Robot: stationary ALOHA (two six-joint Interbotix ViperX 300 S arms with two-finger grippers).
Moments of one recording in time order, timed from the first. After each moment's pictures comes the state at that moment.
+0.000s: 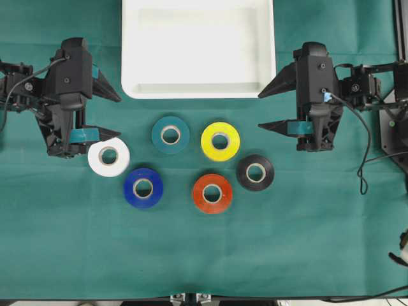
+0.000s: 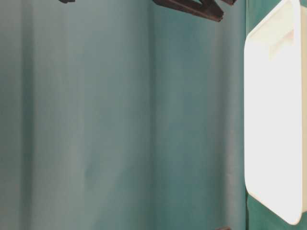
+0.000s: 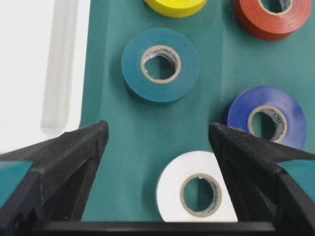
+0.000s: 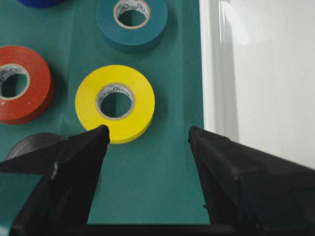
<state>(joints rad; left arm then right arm) -0.02 -0.40 0.88 -0.03 0.26 -0.08 0.00 -0.43 0.89 0.00 0.22 0.13</state>
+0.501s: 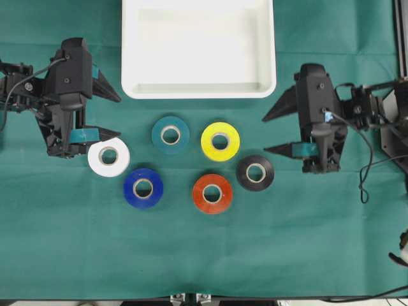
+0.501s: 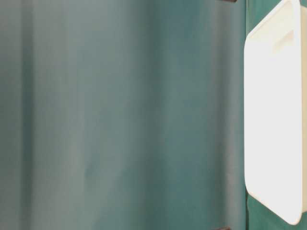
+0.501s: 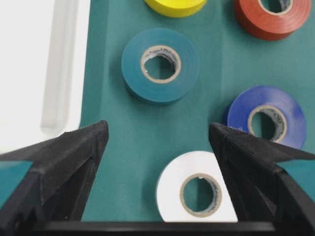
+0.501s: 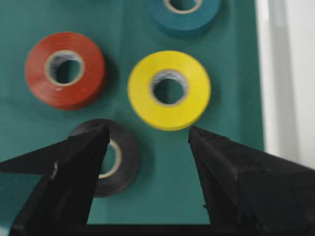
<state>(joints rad) -0.02 -0.40 0.88 -0.03 0.26 -0.08 0.12 -0.43 0.90 0.00 0.25 0.26</state>
